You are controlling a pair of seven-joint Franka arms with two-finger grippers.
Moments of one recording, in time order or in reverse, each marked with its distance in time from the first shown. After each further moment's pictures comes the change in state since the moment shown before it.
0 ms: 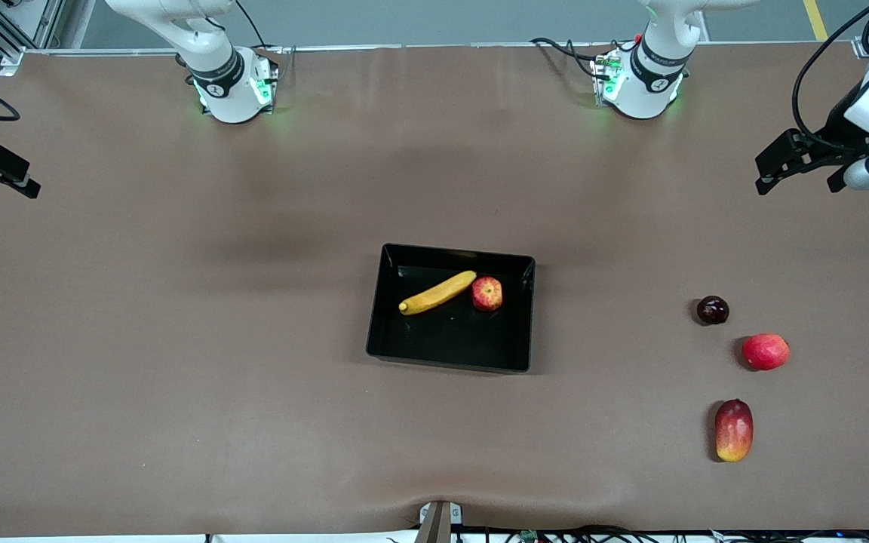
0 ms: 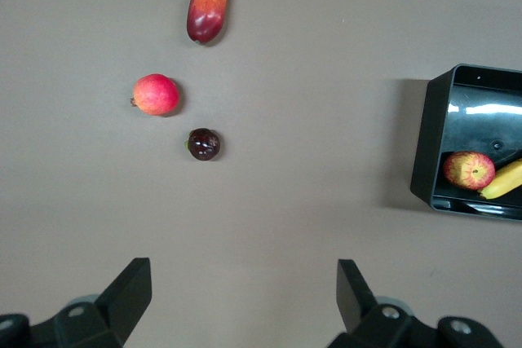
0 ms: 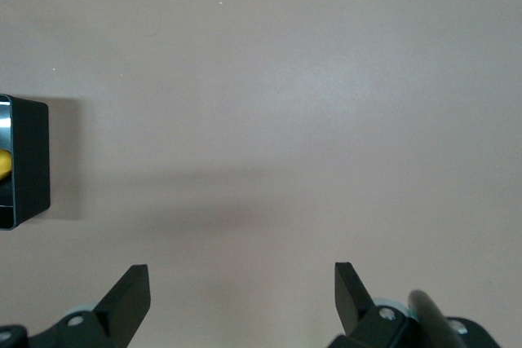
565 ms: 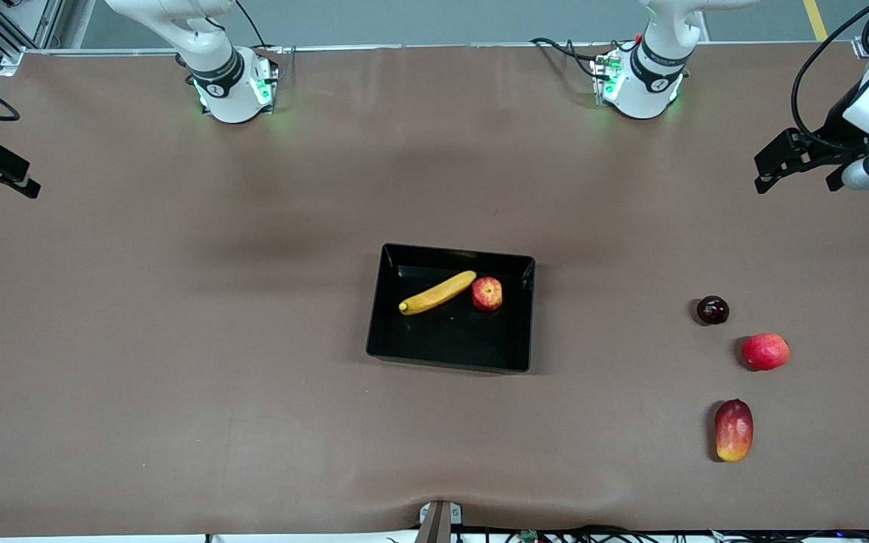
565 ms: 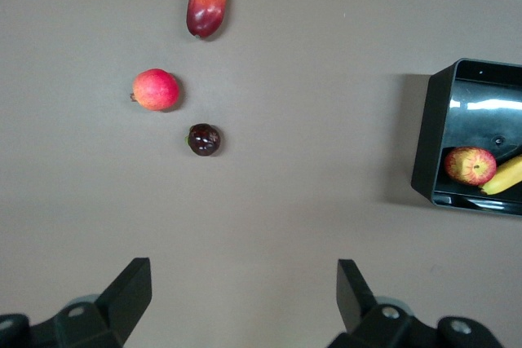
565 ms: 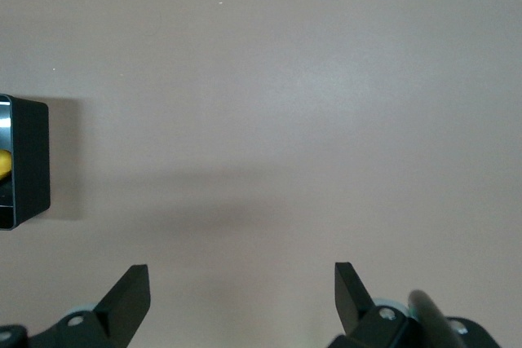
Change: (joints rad) left arm -0.001 0.001 0.003 0.002 0.000 -0.015 0.000; right arm 0.000 0.000 0.000 0.000 0.000 0.000 0.000
